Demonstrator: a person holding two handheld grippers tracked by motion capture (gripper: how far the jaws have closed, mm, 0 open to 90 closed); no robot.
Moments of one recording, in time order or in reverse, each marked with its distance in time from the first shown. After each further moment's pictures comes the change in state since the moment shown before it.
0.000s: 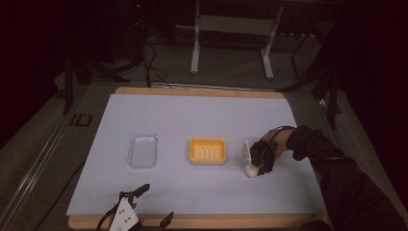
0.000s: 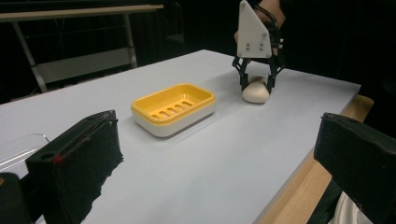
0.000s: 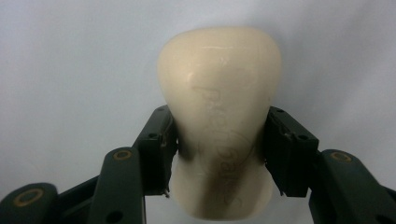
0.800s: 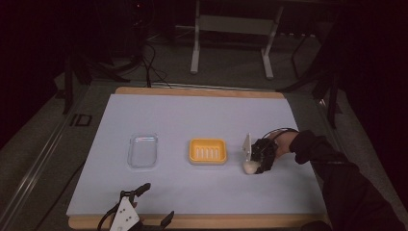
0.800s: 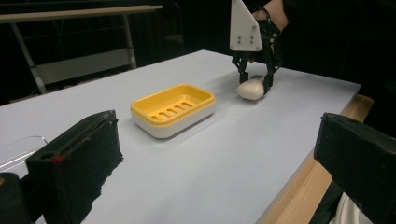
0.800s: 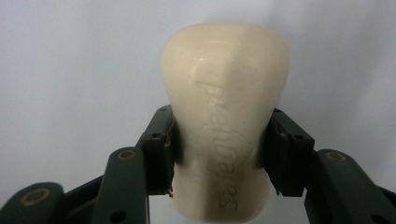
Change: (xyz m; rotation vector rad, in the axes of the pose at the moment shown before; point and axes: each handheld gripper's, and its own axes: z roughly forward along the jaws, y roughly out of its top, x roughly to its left) left arm 0.001 0.001 0.003 0.001 -0.004 0.007; right arm -0.004 -0.011 -0.003 -0.092 0.021 0.188
